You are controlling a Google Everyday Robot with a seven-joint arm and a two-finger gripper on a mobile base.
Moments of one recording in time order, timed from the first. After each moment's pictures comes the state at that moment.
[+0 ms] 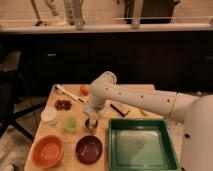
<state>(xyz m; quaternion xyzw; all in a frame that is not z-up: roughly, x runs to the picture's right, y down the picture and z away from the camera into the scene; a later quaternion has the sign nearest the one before) -0.071 0.125 0.801 -0.30 -0.15 0.03 0.94</state>
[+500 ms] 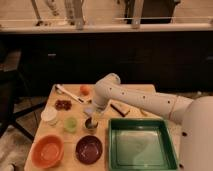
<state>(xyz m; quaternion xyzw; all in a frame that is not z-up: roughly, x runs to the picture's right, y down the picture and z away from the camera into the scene) -0.060 0.137 0.821 -0.32 -0.16 0.06 0.93</state>
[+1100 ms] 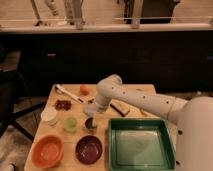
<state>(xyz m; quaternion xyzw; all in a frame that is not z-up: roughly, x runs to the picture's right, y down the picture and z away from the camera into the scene) -0.060 0.145 0.833 -0.35 -0.16 0.06 0.92</state>
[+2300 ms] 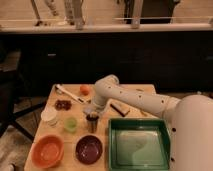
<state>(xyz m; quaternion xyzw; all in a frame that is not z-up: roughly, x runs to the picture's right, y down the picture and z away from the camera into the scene) -0.073 0.146 0.839 -0.35 -0.17 0.05 0.92</state>
